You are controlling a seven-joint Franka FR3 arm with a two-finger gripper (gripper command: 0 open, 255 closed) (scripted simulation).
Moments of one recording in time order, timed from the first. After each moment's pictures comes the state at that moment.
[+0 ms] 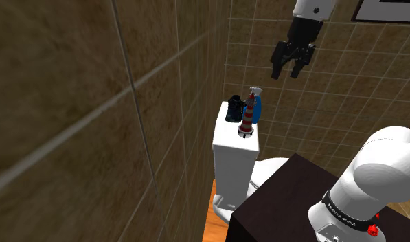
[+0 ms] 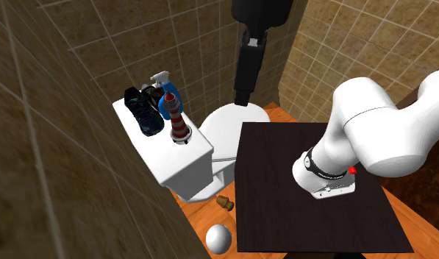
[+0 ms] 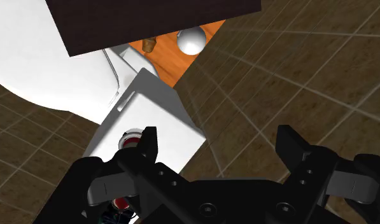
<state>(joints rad) -0.01 -0.81 -0.03 -2.34 0.09 1.59 0.17</state>
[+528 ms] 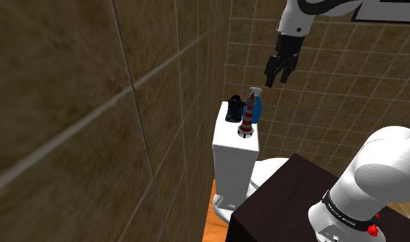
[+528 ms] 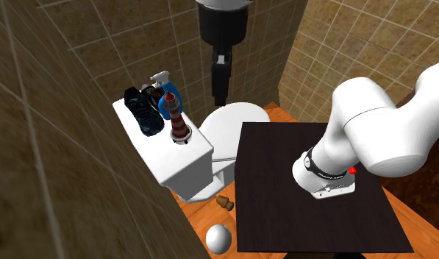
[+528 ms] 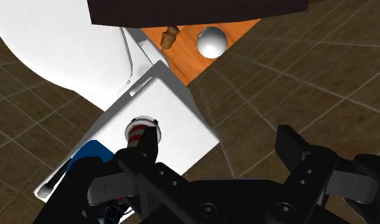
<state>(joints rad) 0.01 -0.66 -0.11 -2.35 -0.01 1.70 -0.03</state>
